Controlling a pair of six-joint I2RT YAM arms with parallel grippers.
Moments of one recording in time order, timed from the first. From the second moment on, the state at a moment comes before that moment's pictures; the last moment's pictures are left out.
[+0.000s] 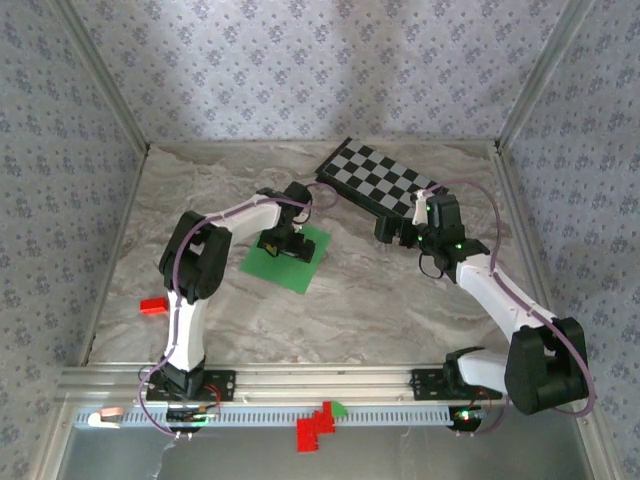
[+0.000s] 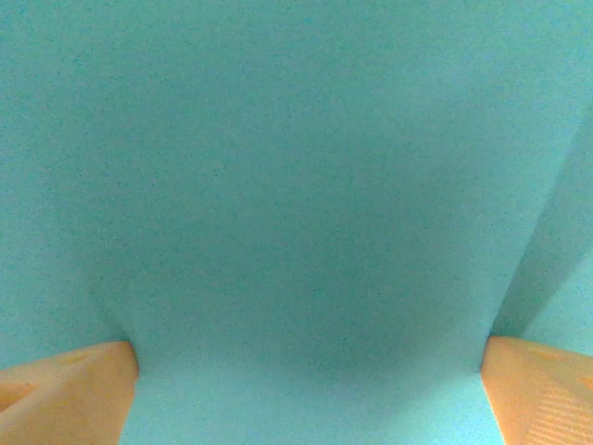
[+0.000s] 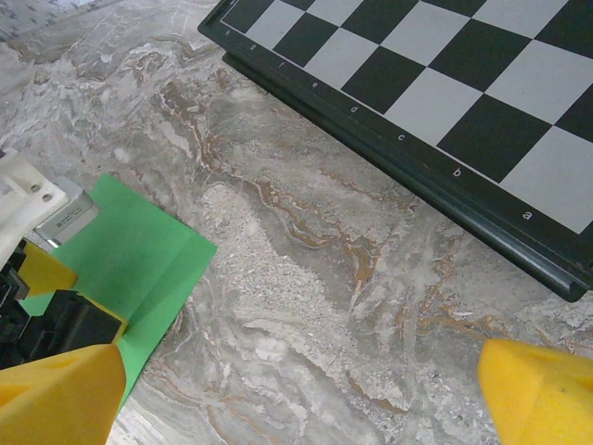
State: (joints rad) left arm -0.58 2.06 1.50 -0.90 -0.01 -0.21; right arm 0.25 1.22 0.77 -0.21 -0.23 0.33
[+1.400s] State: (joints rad) left arm -0.58 1.56 0.89 -0.02 0.68 -0.71; right arm 0.26 1.20 0.77 -0.25 -0.24 0.33
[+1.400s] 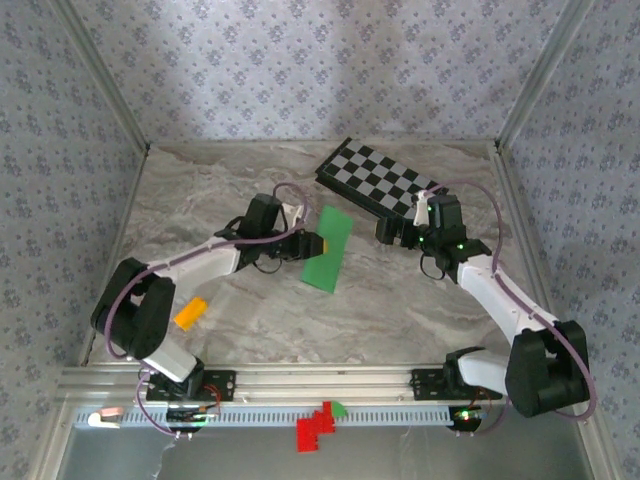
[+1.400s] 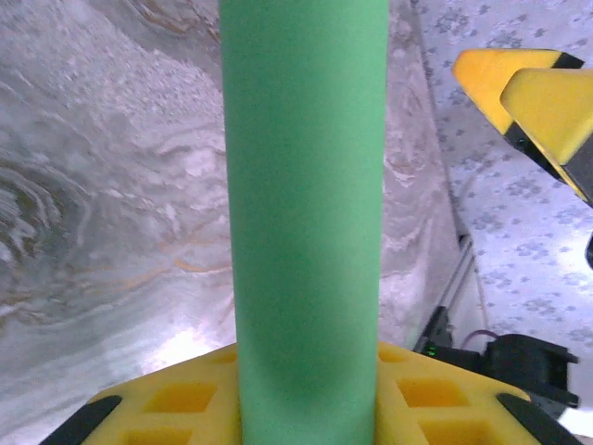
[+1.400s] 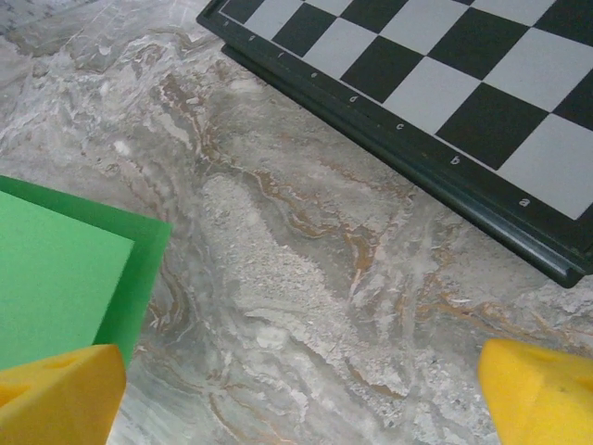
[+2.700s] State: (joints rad) left arm -0.65 1.64 0.66 0.11 0.34 -0.82; right arm 0.62 1.77 1.01 -0.16 -0.39 0.43
